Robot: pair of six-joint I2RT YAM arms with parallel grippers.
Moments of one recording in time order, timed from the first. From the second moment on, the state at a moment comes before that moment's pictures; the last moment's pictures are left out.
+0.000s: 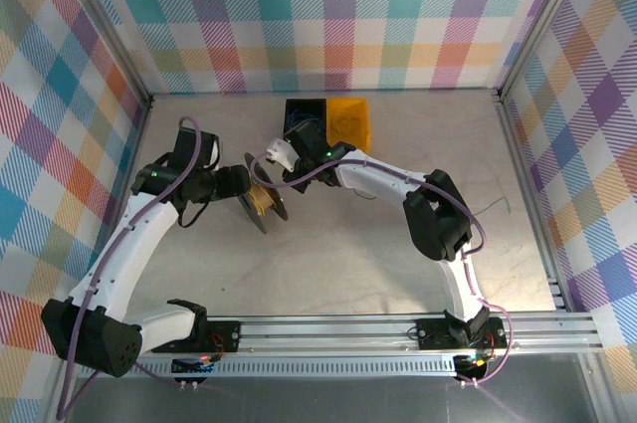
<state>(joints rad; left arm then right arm) -0.28 1.17 1.17 -0.96 0.01 -0.43 0.81 2.08 1.68 -0.45 -0.05 -0.37</state>
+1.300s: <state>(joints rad) -0.34 1.40 1.21 -0.84 -0.11 -0.37 0.83 2.00 1.56 -0.42 -0.08 -0.34</state>
